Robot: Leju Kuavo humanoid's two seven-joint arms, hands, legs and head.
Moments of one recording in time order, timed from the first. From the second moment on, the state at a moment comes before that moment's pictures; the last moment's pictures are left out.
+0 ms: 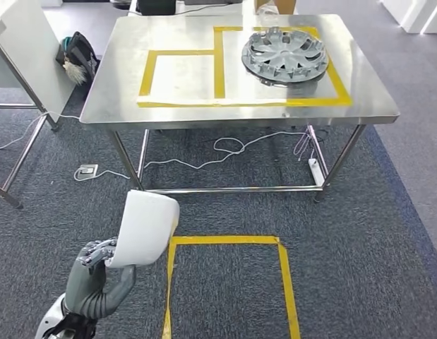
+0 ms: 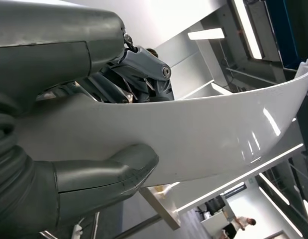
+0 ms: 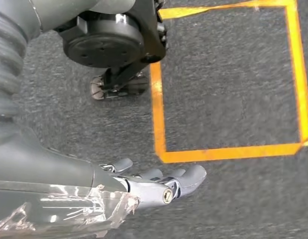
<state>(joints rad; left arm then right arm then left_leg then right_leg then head) 0.20 0.10 -0.39 -1.85 -0.24 0.15 -0.67 0.63 0.35 -0.39 -1.38 0.33 0.15 -0.13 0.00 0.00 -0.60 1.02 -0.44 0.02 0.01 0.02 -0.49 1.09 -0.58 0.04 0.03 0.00</state>
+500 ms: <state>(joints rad) 0.18 0.09 -0.39 -1.84 -0.23 0.13 -0.67 0.63 0.35 -0.39 -1.38 0.35 0.19 -0.10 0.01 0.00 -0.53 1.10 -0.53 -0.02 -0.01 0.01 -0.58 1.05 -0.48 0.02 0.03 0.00</state>
